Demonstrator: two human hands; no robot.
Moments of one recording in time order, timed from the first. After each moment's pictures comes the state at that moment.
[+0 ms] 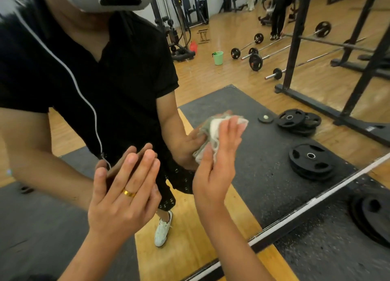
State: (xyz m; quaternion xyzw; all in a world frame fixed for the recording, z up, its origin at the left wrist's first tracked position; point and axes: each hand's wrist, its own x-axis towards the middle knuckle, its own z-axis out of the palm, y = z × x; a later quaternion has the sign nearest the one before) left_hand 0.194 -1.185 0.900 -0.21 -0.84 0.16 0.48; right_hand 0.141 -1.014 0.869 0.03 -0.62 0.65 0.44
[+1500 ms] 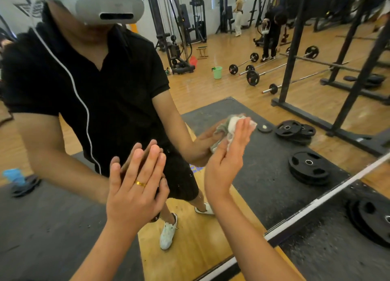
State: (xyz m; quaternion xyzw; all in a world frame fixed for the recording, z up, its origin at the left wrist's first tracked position) left_hand 0.242 -1.316 0.874 -0.20 -0.80 0.16 0.55; right_hand 0.188 -1.128 0.876 -0.03 -0.63 0.61 0.47
